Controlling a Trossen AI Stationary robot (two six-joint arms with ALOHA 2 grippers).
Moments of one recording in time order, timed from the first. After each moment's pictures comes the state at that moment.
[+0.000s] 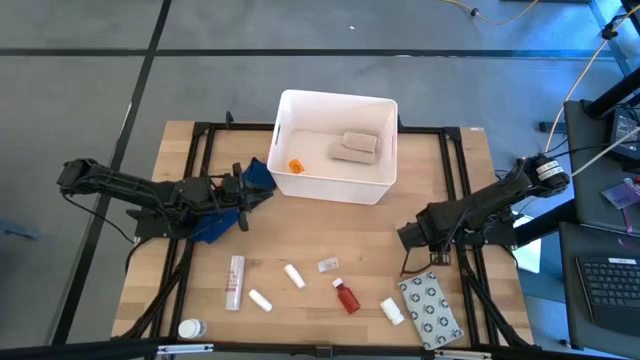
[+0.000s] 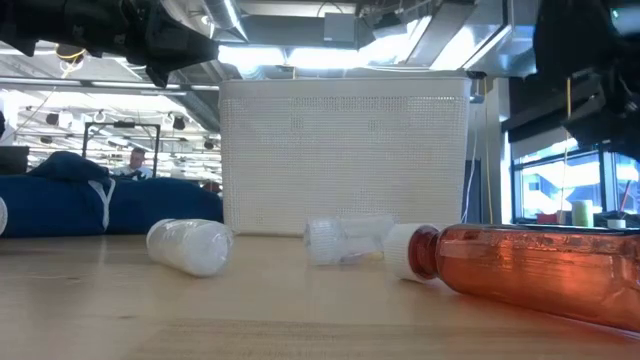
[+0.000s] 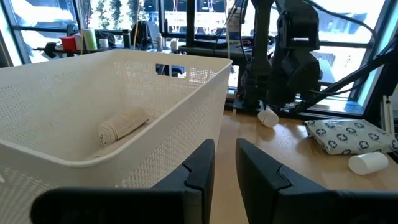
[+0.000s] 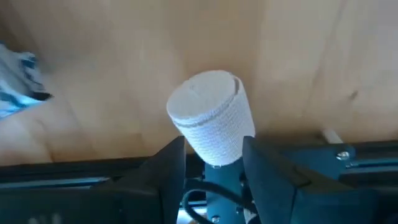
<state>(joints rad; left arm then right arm) -0.12 0.68 0.29 0.34 -0.37 -0.09 0.35 1.36 0.74 -1.24 -0.11 0.39</state>
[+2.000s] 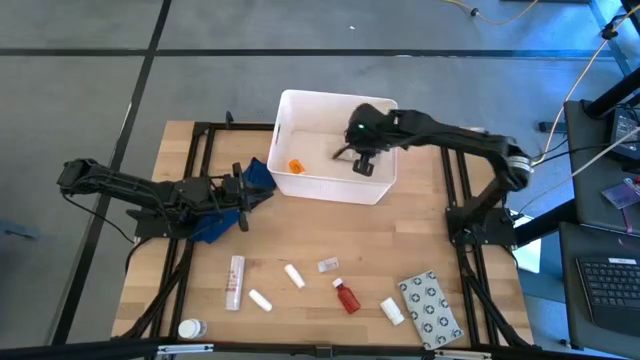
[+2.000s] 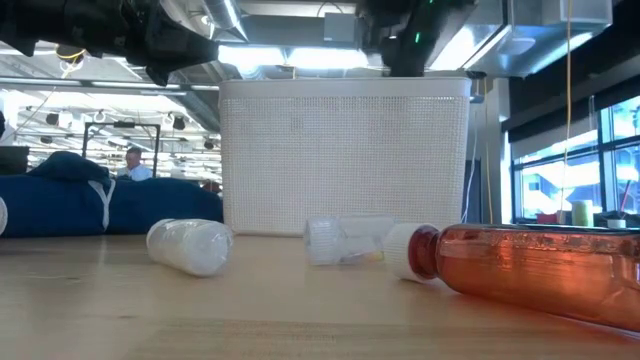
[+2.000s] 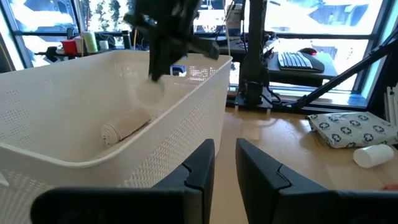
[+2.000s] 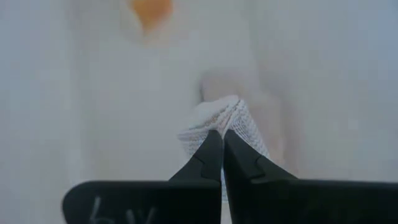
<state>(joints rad) -0.12 0.68 0.29 0.33 -0.37 -0.06 -0.38 1.66 1.52 -0.90 0.14 -0.21</state>
